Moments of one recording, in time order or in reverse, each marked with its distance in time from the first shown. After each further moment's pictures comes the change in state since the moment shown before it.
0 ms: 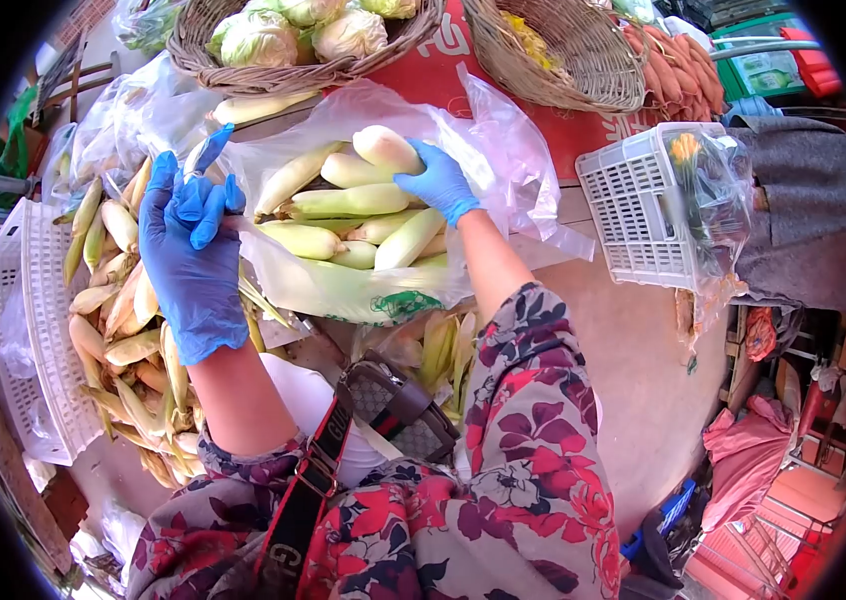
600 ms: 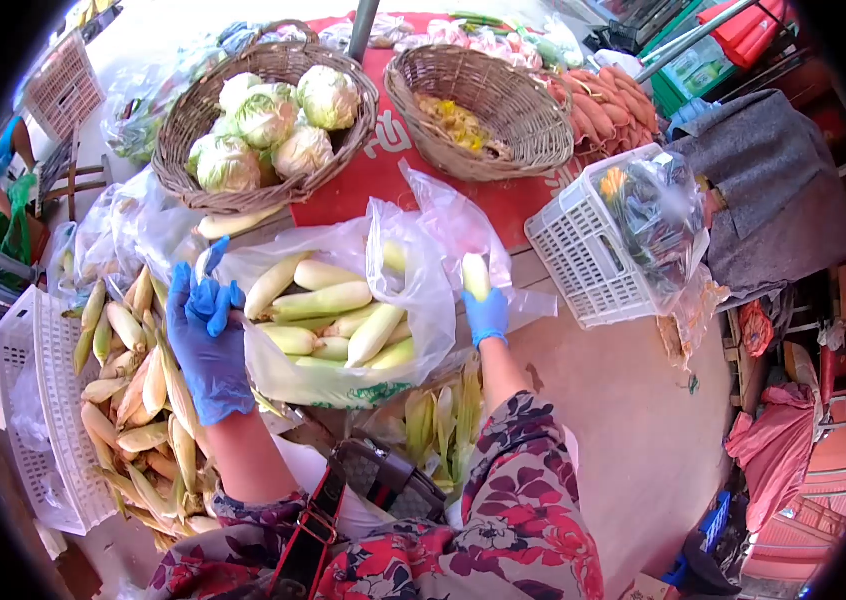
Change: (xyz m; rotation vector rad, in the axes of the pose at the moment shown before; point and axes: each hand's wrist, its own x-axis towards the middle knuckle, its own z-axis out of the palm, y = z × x) left_hand -0.004 -0.015 0.022 -0.021 -0.027 -0.035; right_hand -0.121 0.103 -0.067 -0.373 0.566 0.658
